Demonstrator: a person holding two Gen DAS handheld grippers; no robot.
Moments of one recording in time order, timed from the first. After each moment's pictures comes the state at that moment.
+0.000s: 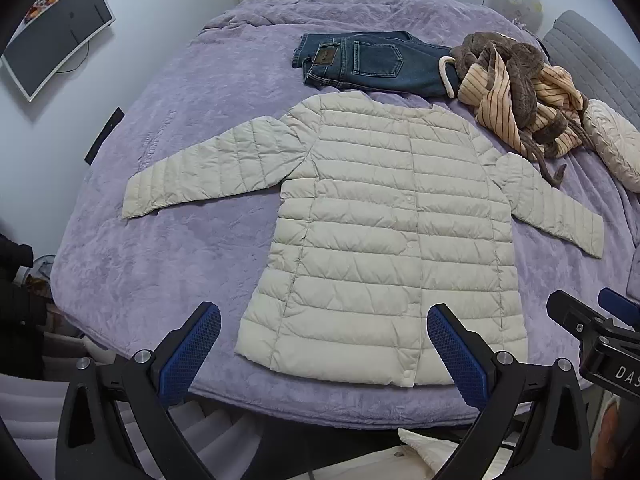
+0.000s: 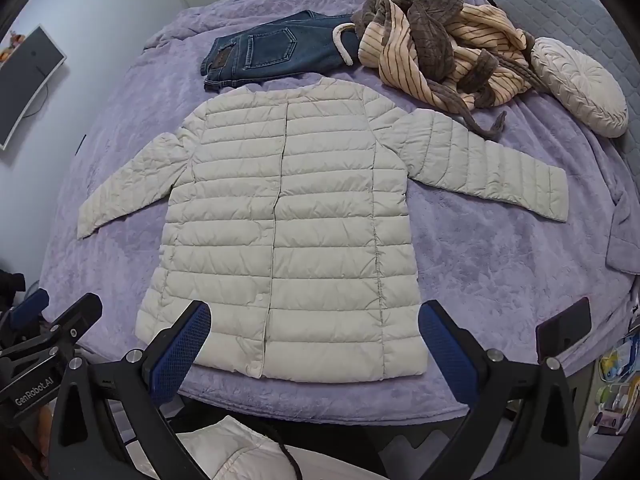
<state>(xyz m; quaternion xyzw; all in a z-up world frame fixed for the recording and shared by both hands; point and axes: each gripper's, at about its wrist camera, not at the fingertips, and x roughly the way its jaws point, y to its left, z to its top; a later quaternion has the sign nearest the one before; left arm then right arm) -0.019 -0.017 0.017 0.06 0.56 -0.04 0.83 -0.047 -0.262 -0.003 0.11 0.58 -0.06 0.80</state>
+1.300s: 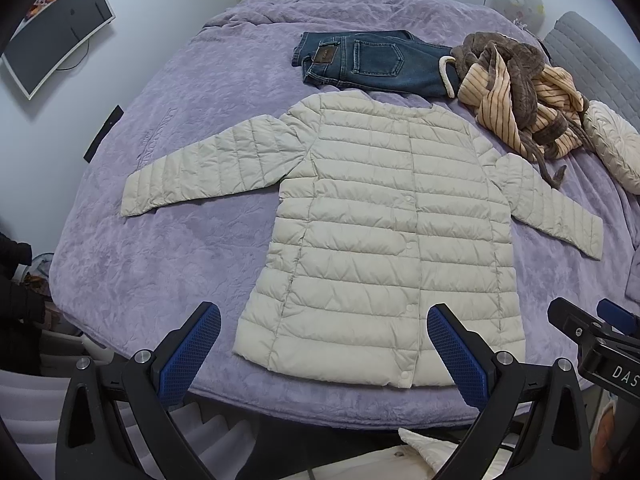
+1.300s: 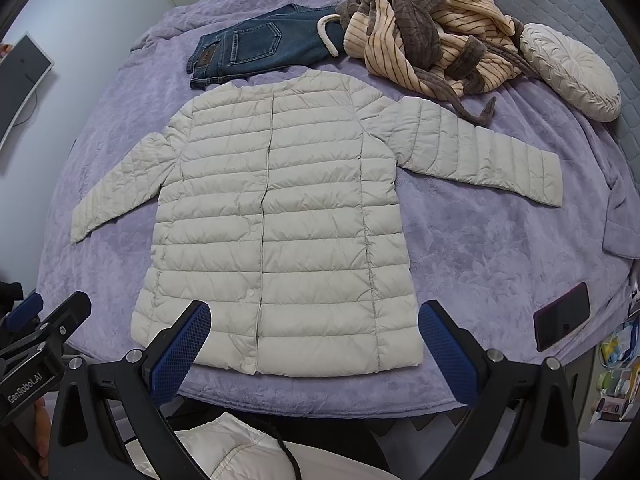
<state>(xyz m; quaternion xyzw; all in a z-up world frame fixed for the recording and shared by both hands) -0.018 -0.017 0.017 0.05 0.56 -0.04 0.83 -0.051 -0.267 -0.007 0.12 0.59 -0.07 0.80</state>
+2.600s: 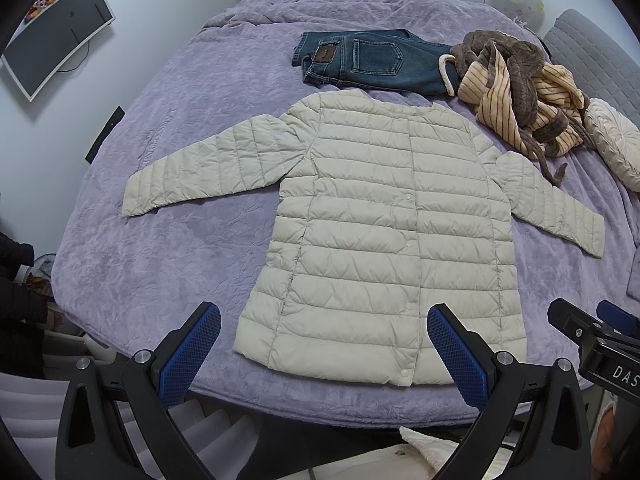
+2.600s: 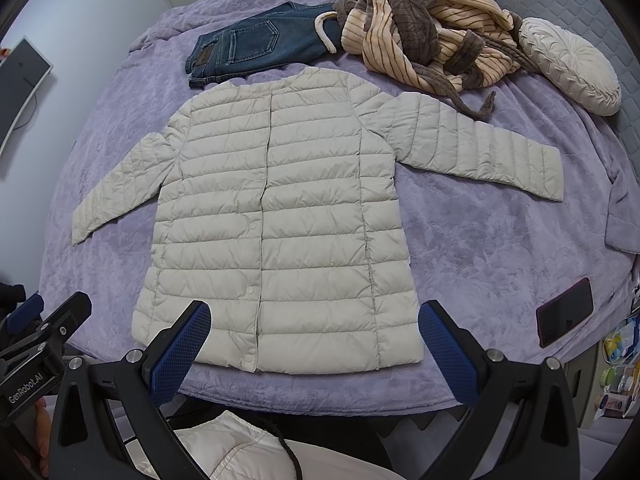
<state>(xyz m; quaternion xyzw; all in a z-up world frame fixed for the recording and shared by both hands) -0.016 -0.018 0.017 0.05 0.56 -0.04 0.83 -0.052 -0.272 -0.007 0.12 0.59 -0.07 0.80</state>
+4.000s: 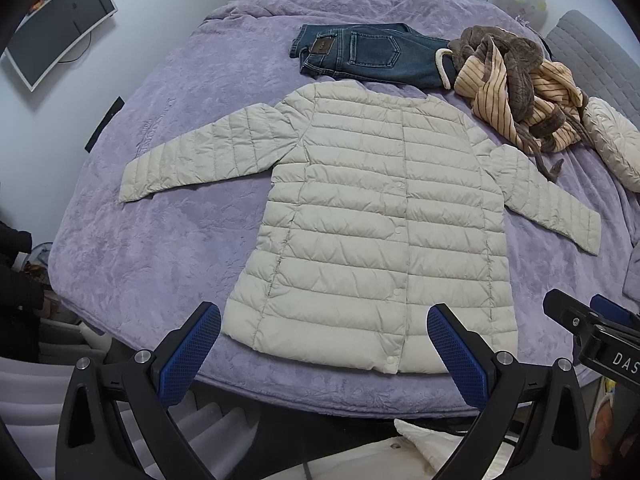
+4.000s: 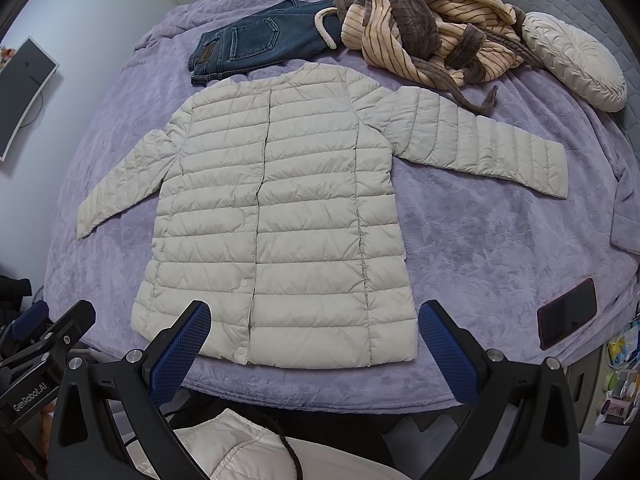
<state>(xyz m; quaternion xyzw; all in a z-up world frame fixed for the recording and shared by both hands) -0.027 -0.021 0.011 0.04 0.57 -0.04 0.82 -0.056 -0.280 -0.010 0.13 0.59 -0.07 0.79</state>
